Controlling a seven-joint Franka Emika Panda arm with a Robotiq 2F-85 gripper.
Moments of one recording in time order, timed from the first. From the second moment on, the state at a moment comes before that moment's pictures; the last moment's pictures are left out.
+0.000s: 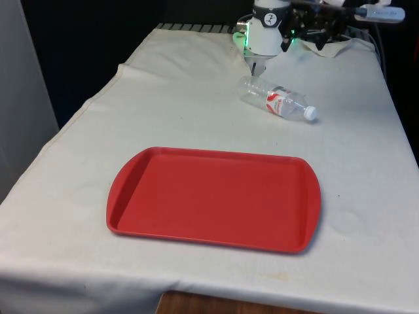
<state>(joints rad) 0.11 0.02 0.22 -2.34 -0.24 1.97 -0.04</state>
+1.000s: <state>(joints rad) 0.11 0.05 0.22 -2.33 -0.28 1.90 -0.13</state>
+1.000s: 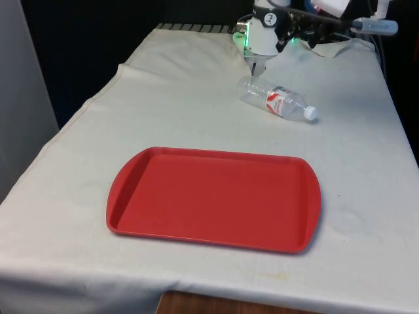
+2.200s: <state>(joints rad) 0.11 0.23 0.23 -2.24 -0.34 1.87 -0.17</state>
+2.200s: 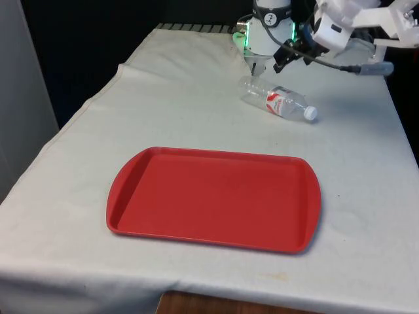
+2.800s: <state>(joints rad) 0.12 0.34 0.23 -2.17 -0.37 1.82 -0.17</state>
